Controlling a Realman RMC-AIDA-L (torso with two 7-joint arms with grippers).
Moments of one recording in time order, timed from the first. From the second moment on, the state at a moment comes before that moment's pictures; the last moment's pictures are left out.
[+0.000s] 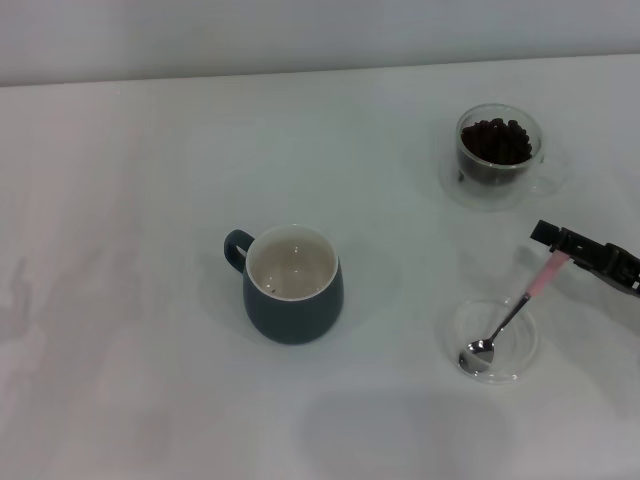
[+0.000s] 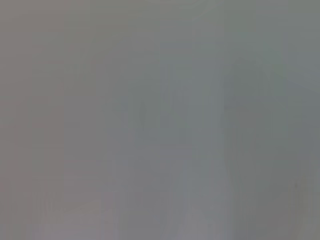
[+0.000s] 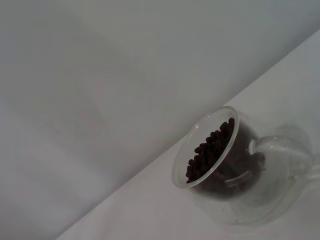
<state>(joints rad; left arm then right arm) -0.14 -2.07 1.90 0.19 -0.25 1.43 -0.16 0.25 1.96 -0.52 -0.21 1.43 1.37 -1.52</state>
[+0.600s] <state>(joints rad) -0.15 -2.07 1.88 0.15 -0.25 1.46 -0.16 0.25 1.96 -0.54 -0.19 1.42 1.37 -1.51</state>
